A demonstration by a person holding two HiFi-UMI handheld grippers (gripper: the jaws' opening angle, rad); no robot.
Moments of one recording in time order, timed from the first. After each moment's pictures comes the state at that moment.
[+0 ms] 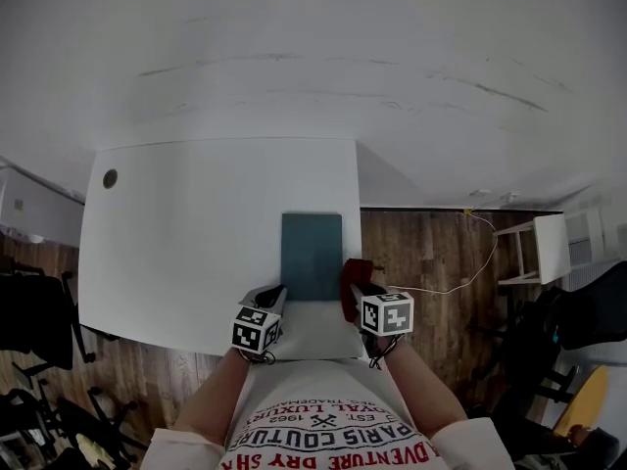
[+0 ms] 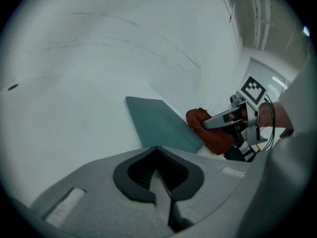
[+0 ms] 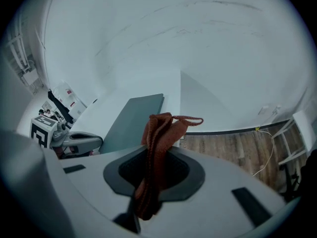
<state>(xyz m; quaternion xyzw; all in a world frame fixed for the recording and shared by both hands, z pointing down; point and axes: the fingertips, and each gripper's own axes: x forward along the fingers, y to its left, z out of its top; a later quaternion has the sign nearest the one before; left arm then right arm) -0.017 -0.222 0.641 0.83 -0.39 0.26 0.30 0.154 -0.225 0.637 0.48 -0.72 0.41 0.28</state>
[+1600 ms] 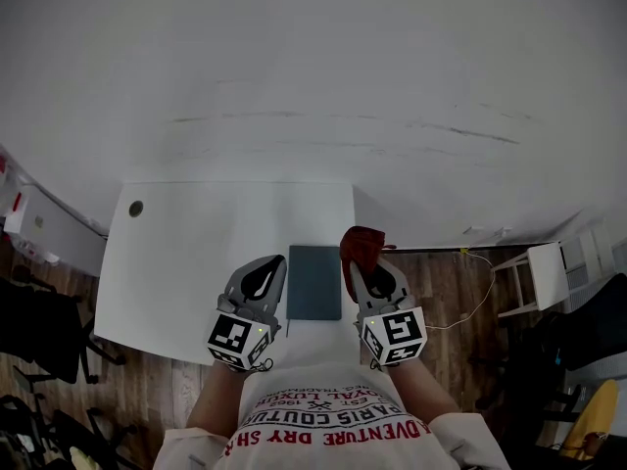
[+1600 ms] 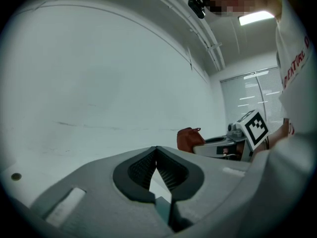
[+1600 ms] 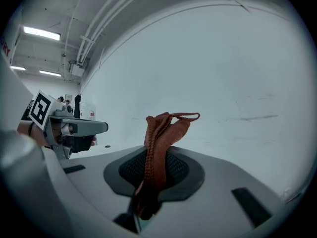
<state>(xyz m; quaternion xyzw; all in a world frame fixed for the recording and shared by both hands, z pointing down) -0.010 -0.271 0.334 0.90 -0.44 0.03 0.02 0.125 -0.277 0.363 0.52 -0.85 0.05 0.07</state>
